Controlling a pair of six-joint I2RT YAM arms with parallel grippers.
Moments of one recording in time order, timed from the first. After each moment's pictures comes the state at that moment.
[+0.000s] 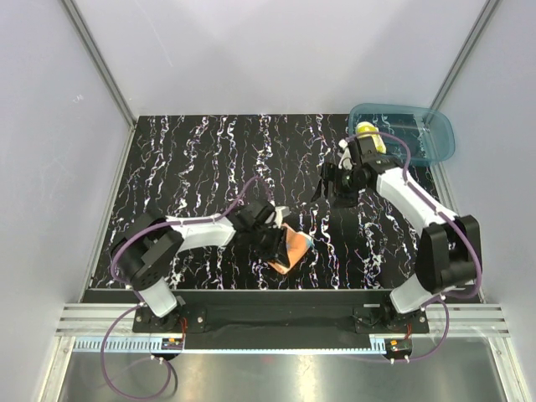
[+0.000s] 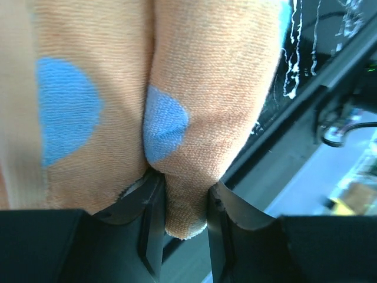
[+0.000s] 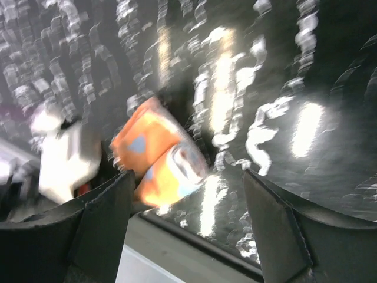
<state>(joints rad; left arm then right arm) -0.85 1.68 0.86 -0.19 0.48 -0.63 0.28 1.60 1.25 -0.72 -0.37 0.39</state>
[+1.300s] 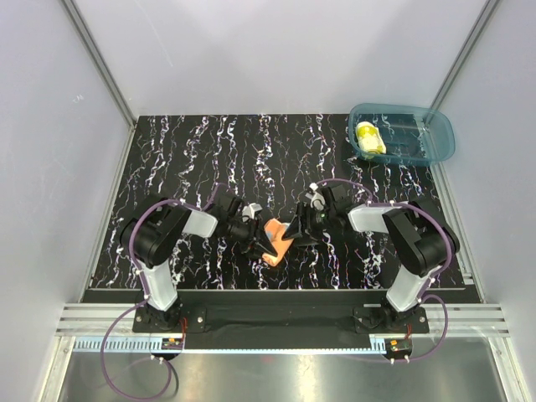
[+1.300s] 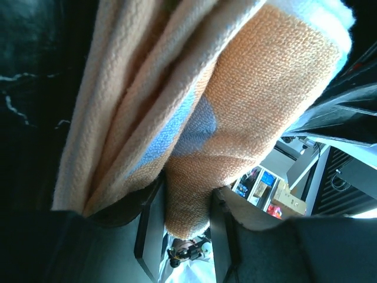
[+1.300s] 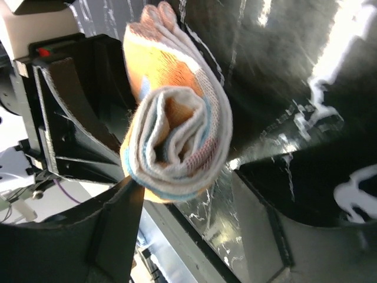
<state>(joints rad) -0.51 1.83 0.69 0.12 0.98 -0.89 0.47 1.73 0.75 0.05 -0.72 0.72</state>
